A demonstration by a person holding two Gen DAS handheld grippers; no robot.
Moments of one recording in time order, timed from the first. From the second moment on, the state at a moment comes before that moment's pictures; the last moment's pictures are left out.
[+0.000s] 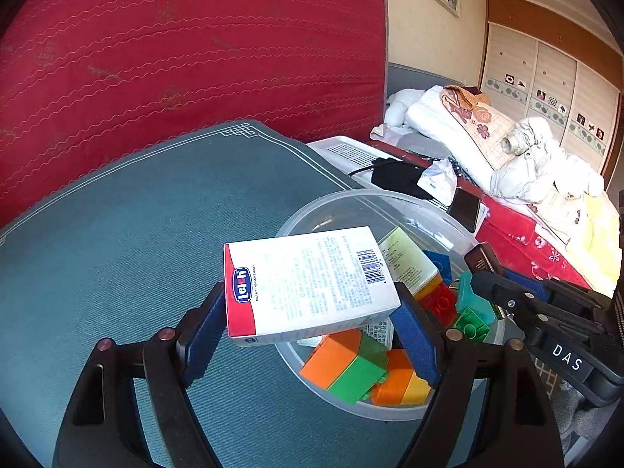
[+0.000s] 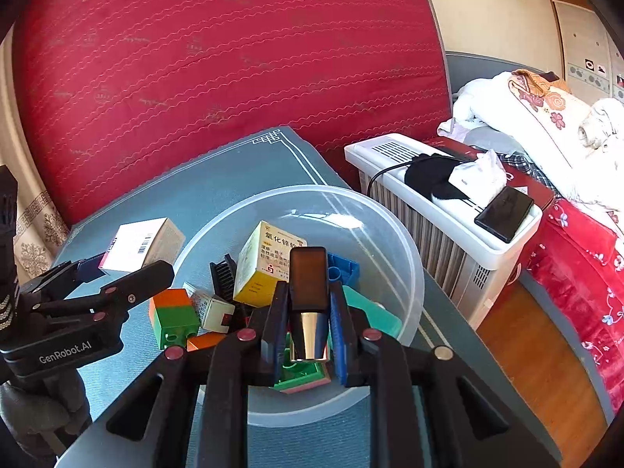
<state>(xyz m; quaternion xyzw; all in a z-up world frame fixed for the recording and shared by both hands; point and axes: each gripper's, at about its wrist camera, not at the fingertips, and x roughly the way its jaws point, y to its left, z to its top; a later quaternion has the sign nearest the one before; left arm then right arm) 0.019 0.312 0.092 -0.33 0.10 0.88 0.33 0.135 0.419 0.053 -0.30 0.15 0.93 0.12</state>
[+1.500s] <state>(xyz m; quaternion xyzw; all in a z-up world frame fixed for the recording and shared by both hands) 0.082 0.279 0.159 -0.21 0.08 0.93 0.30 0.173 0.422 0.063 -0.31 0.16 0.92 0.15</state>
